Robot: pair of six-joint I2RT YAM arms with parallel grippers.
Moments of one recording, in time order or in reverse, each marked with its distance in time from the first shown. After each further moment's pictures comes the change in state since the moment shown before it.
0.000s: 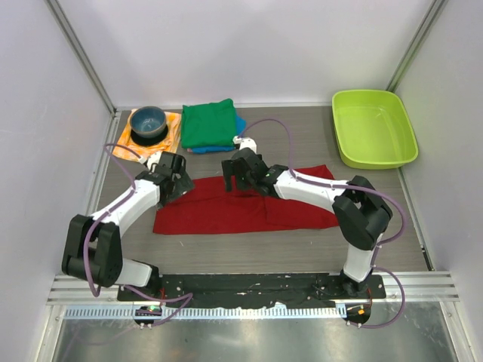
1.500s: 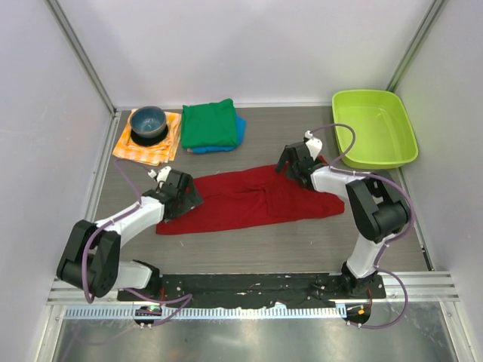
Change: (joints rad) left arm -0.087 -0.010 -0.187 0.178 0.066 -0.022; right arm -0.411 -0.061 -0.333 0.195 0.101 0.229
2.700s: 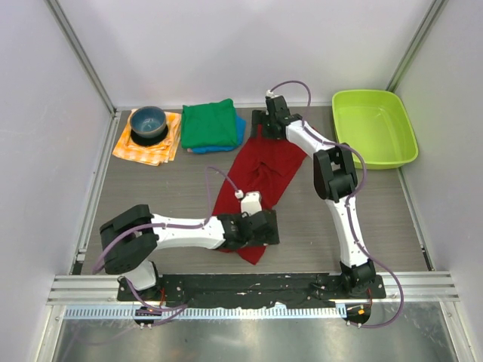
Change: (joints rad) left arm -0.821 0.280 0.252 0.111 -0.117 -0.316; right arm -0.047 0.711 1.160 -0.395 -0.356 -0.377
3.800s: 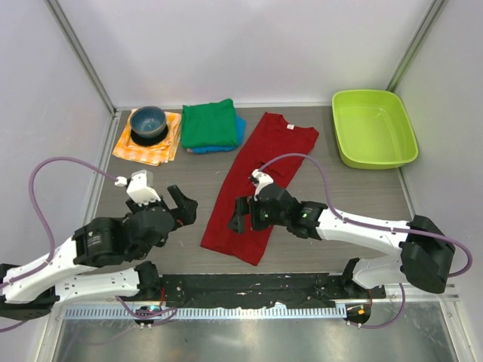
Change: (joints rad) left arm -0.045 -0.947 0.153 -0.845 -0.493 0.034; right arm 0.602 -1.170 -1.297 0.247 -0.028 0.371
